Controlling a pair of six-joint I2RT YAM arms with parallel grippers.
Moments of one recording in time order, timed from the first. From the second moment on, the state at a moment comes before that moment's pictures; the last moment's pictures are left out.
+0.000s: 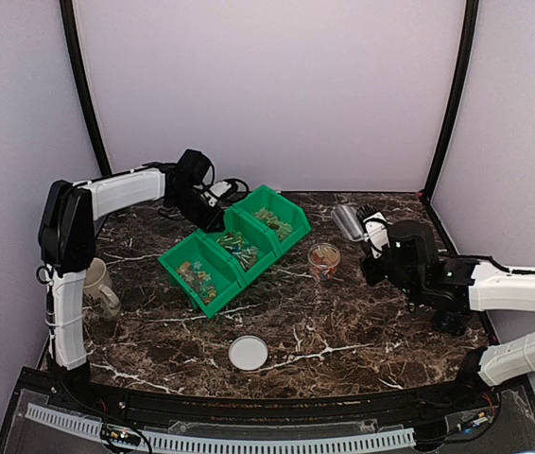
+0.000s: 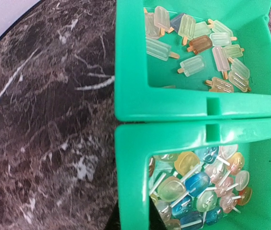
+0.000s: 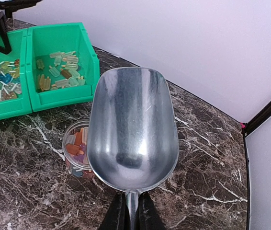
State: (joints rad) left arm -0.44 2.09 1.77 -0.72 0.21 0.21; right arm 0.85 1.15 0.64 0.05 0.54 -0.08
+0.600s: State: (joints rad) left arm -0.39 2.44 2.29 -0.83 0.30 0.46; right arm 0.86 0.96 0.55 0.04 0.56 0.01
